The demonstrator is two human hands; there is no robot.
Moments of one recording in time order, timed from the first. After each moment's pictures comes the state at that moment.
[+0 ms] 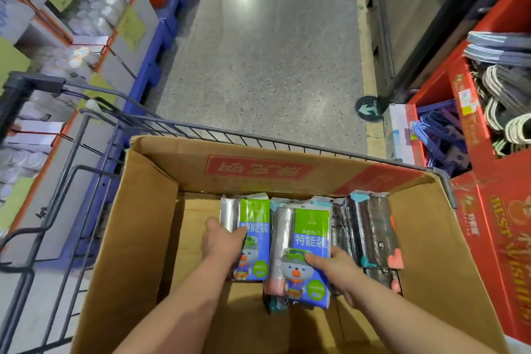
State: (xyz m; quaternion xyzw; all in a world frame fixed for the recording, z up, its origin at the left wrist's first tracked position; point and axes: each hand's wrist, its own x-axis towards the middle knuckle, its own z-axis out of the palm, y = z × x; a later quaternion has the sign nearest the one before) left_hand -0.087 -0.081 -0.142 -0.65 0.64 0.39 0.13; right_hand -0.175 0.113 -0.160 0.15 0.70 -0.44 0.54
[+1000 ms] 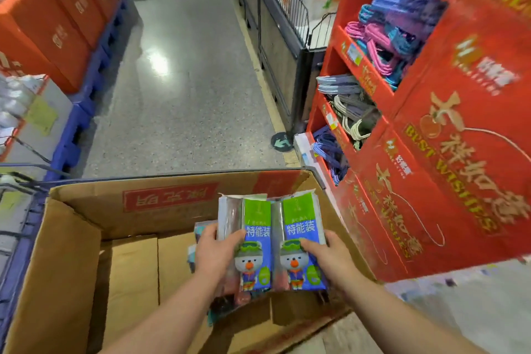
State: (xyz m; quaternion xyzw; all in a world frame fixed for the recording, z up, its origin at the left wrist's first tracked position) left_hand -0.116 0.050 -0.055 -0.45 0.66 0.60 0.02; right_hand -0.170 0.247 -0.053 0.21 0.71 -0.61 0.29
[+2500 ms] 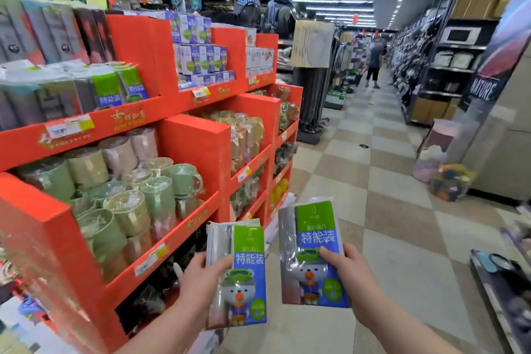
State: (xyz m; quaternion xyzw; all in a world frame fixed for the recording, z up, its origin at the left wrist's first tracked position) left_hand -0.099 0.740 0.074 -0.01 0.67 0.71 0.20; right_hand 0.043 0.934 0.124 0.35 0.60 -0.70 -0.18
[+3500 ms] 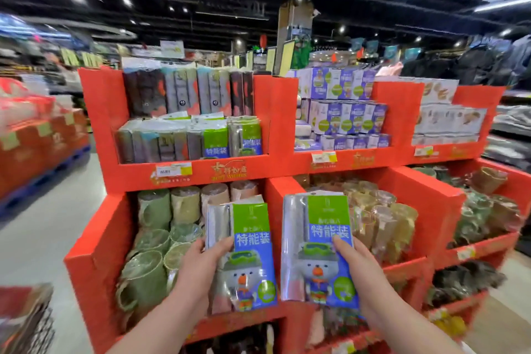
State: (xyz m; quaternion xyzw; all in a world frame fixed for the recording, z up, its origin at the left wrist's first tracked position) left_hand -0.291 0.849 0.174 -0.19 0.57 0.79 -0.13; right_hand -0.342 1.089 0.183 0.00 0.61 -0.79 0.04
